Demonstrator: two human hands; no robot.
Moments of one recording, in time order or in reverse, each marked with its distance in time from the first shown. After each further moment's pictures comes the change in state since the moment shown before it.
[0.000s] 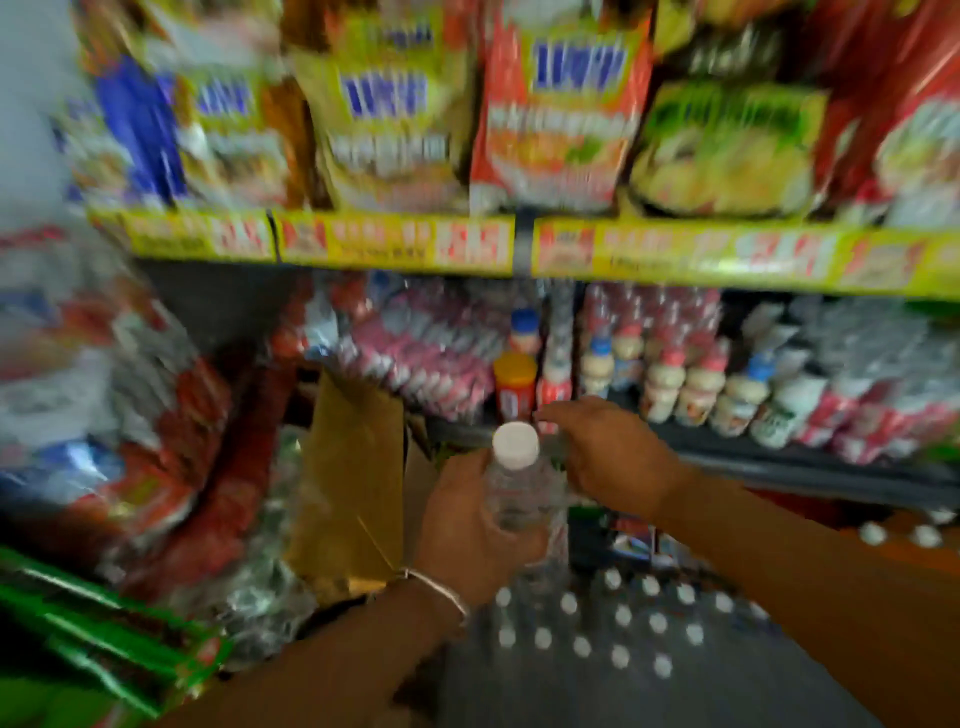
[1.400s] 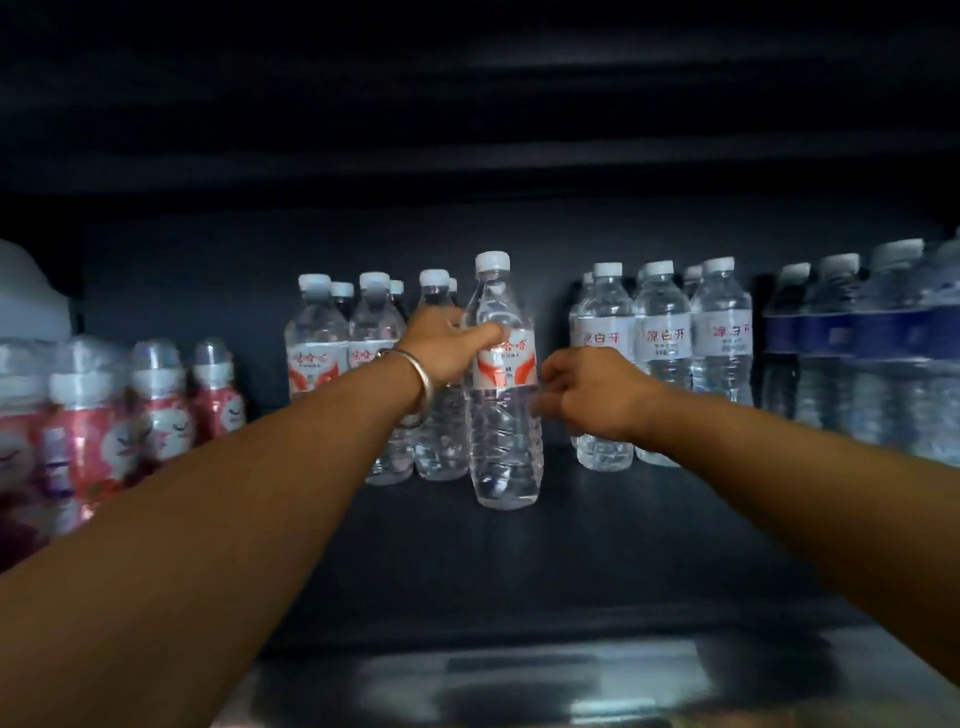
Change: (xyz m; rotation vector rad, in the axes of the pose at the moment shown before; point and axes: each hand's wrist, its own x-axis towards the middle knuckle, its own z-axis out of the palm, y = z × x) left_hand 0.481 0.487 -0.300 -0.174 0.005 0.600; right_hand 0.362 -0.088 -0.523 0.041 0.508 0.257
